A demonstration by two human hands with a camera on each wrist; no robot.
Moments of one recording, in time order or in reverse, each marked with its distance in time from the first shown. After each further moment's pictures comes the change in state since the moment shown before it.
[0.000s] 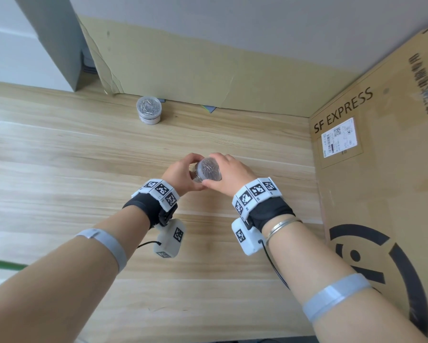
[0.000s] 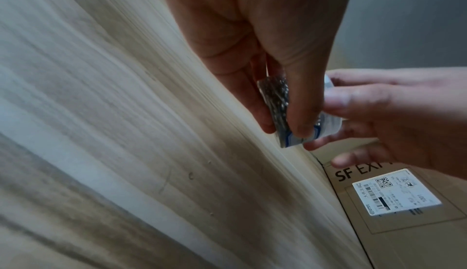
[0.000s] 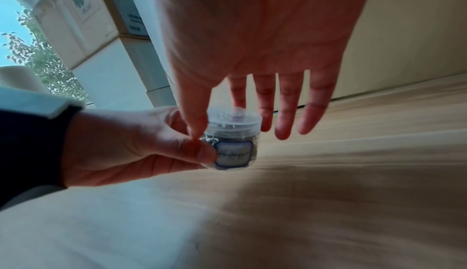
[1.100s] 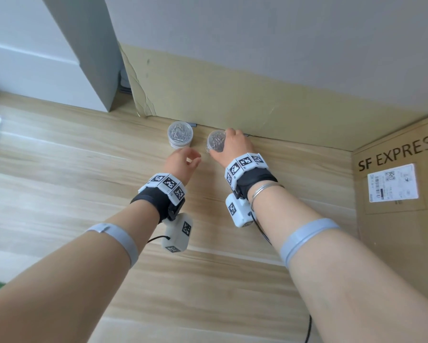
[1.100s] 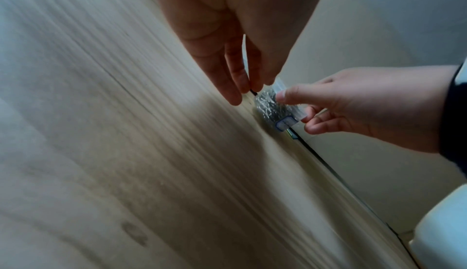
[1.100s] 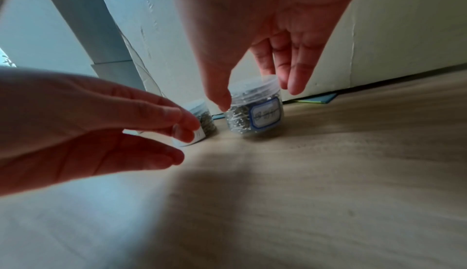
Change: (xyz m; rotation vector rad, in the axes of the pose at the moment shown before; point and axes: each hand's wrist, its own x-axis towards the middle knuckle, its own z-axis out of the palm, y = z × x) left_hand 0.068 -0.030 -0.073 0.043 0.329 -0.205; right_hand 0.148 -0.048 -0.032 -0.051 0.261 0.078
